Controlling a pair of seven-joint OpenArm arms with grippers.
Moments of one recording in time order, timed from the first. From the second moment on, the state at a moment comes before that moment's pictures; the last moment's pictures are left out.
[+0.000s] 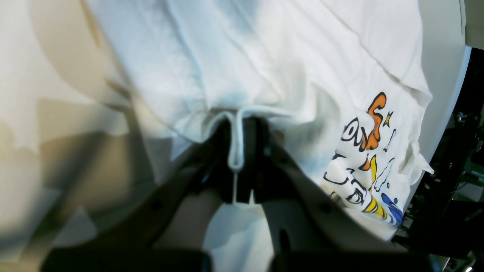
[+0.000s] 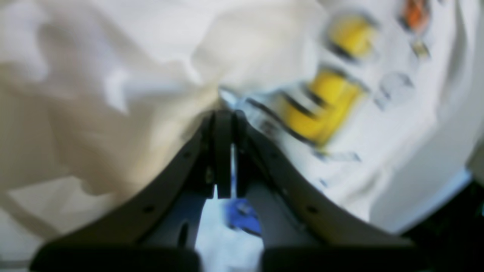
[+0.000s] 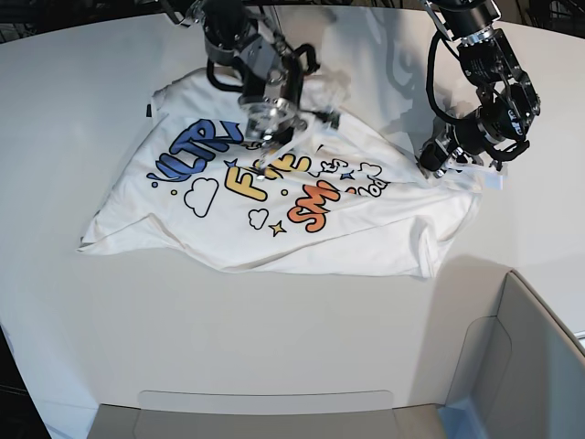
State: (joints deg) left arm 6.3 -4.5 -32.9 85.5 -42.0 2.5 72.3; right arm -1.6 -0.5 -37.3 104.5 -24.5 44.4 -82.5
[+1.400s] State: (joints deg) left arm 6.1 -4.7 -31.3 85.5 -41.6 2.6 71.7; right arm 5.4 0.4 -38.7 93.8 -20.3 44.4 -83.4
